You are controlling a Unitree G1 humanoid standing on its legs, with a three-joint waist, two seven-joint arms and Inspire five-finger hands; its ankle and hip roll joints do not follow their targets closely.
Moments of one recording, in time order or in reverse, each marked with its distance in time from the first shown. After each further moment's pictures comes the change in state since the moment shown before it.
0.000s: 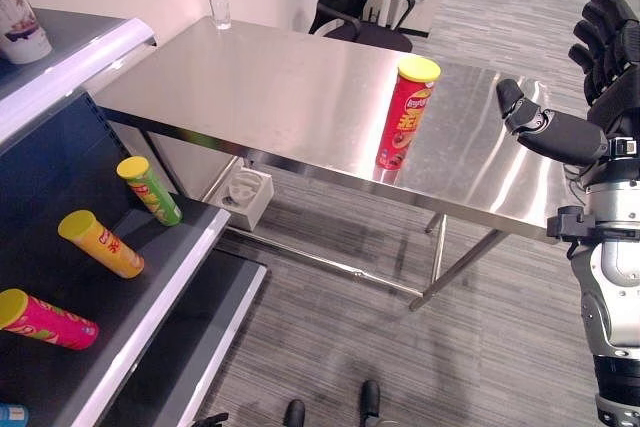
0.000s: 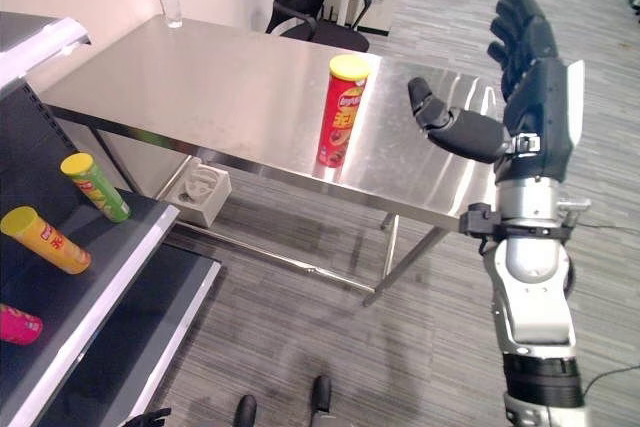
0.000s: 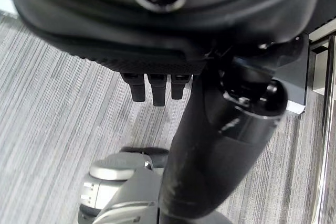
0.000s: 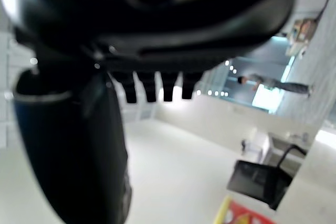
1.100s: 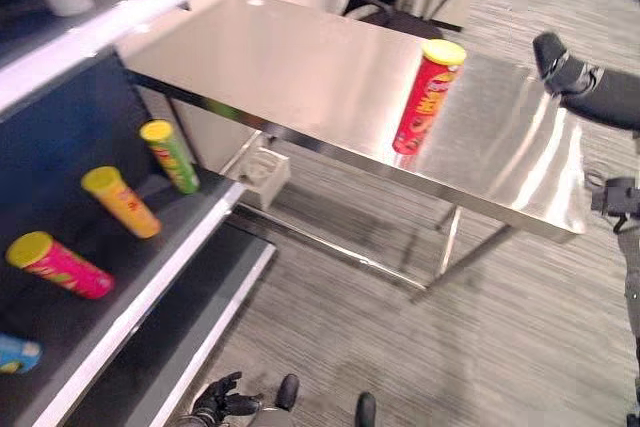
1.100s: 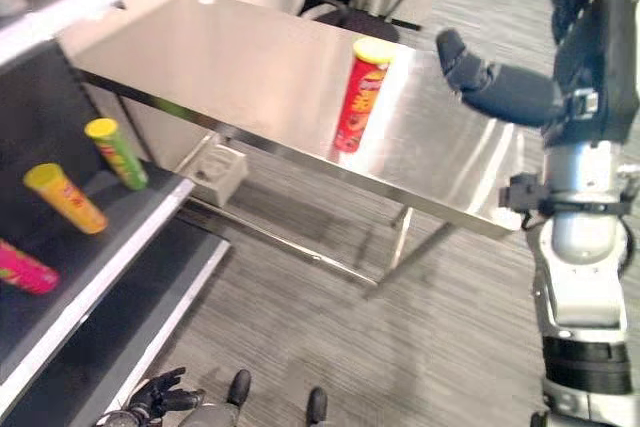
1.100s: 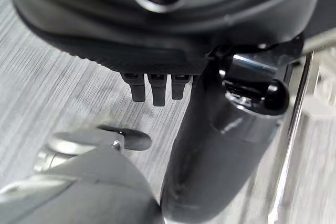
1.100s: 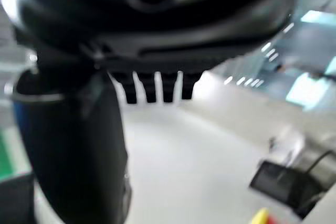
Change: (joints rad) left arm -0.086 -0.018 0.029 0.007 -0.020 -0.036 -0.012; right arm -0.013 -0.043 -0.080 0.031 0.047 -0.071 0.021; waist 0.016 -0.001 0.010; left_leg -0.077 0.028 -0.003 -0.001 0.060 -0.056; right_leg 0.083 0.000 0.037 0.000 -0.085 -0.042
